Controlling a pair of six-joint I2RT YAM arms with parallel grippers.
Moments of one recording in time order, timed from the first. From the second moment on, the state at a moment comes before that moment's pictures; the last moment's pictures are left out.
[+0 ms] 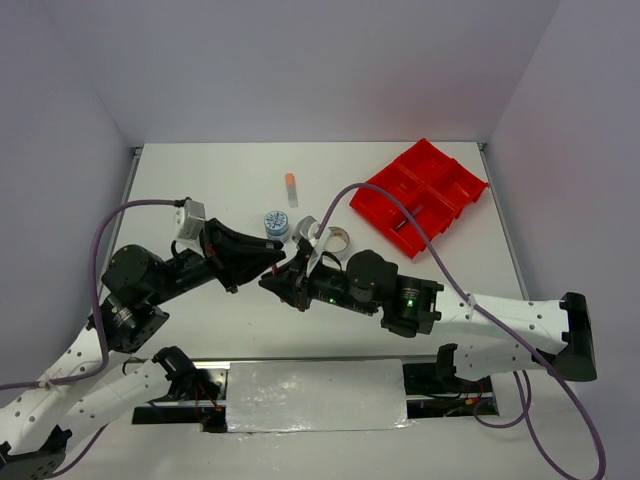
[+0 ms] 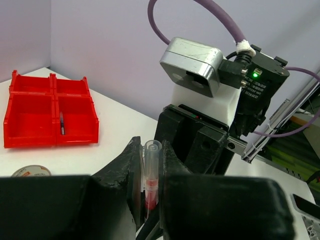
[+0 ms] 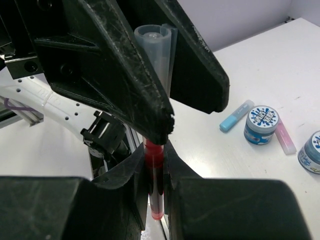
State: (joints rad) left arm -0.72 0.65 0.86 0.05 0.42 -0.45; right arm 1.30 1.14 1.00 0.14 0.09 0.21
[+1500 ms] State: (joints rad) left arm -0.96 0.65 0.82 0.06 -0.04 -0.52; right arm 1.15 1.08 1.03 -0.03 -0.13 0.19
